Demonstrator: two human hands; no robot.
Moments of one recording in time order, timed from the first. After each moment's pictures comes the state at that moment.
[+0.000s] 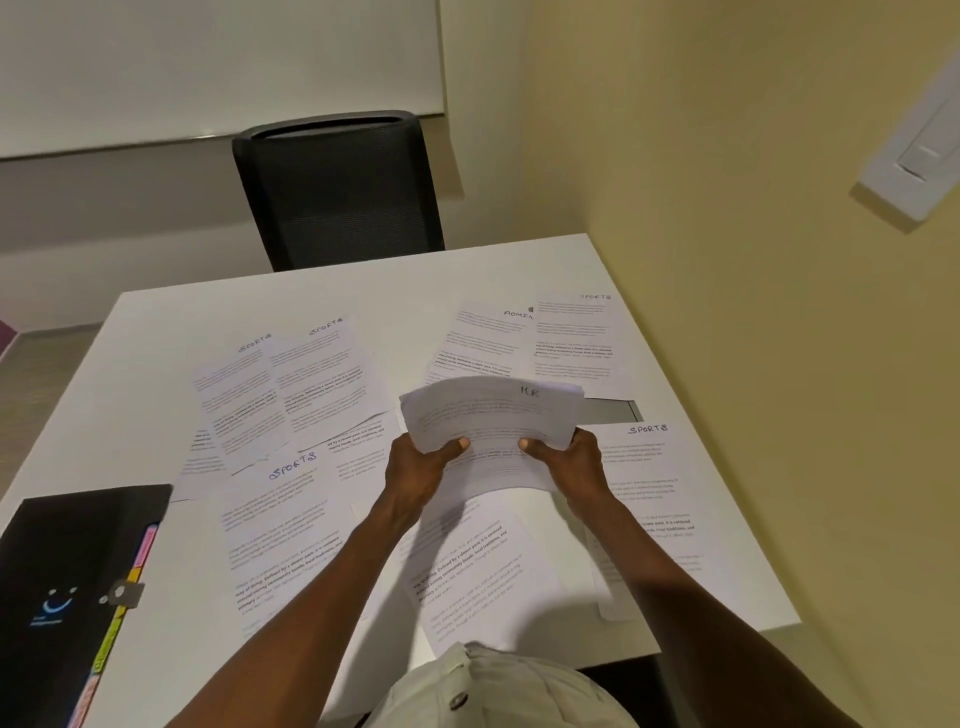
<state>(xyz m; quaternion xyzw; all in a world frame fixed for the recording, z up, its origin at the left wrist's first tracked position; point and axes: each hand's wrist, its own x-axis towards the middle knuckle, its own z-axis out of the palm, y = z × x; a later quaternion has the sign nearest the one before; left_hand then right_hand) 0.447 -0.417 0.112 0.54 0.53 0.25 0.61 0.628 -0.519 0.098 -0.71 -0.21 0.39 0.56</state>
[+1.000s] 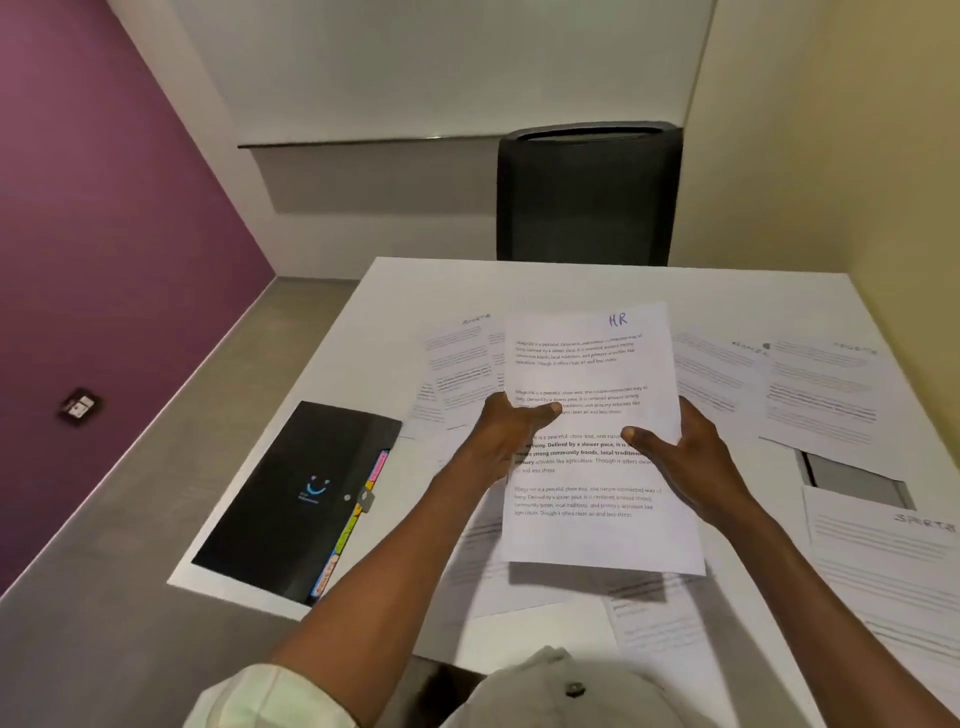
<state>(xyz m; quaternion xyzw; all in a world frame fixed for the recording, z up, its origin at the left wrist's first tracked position) 0.290 -0.344 0.163 0.43 0.49 0.32 0.69 0.498 -0.442 0.162 -0.64 -0.47 0.39 0.46</state>
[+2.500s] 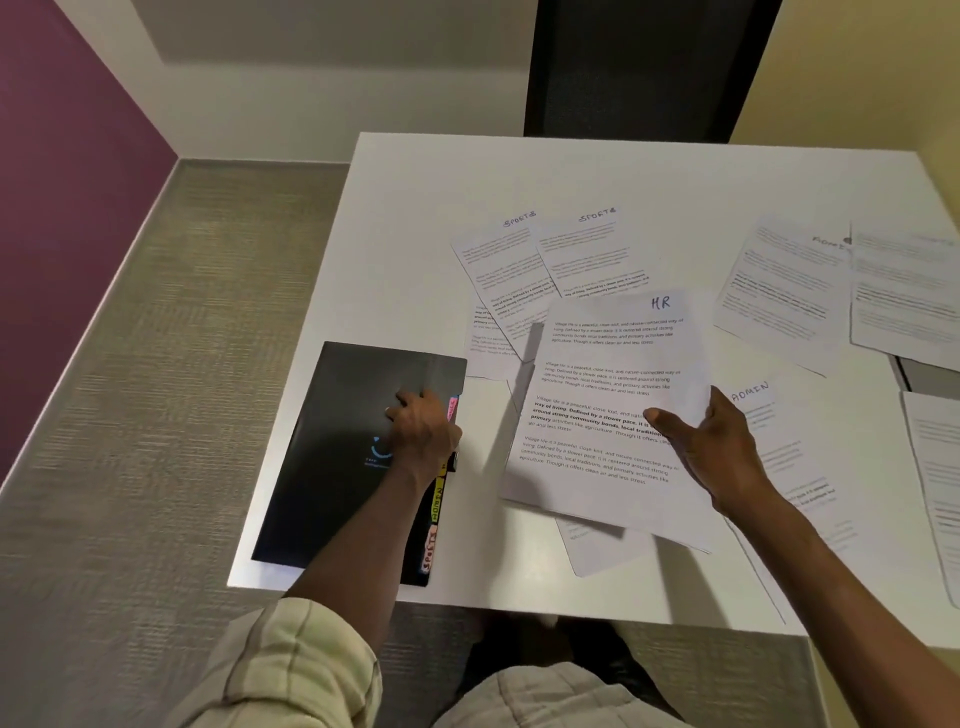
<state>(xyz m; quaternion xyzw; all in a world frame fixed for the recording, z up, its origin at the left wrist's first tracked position) 0.023 -0.243 -0.015 0.76 0.64 -0.10 0.09 0.310 -0.395 0.100 -0.79 -0.29 0.36 0.40</state>
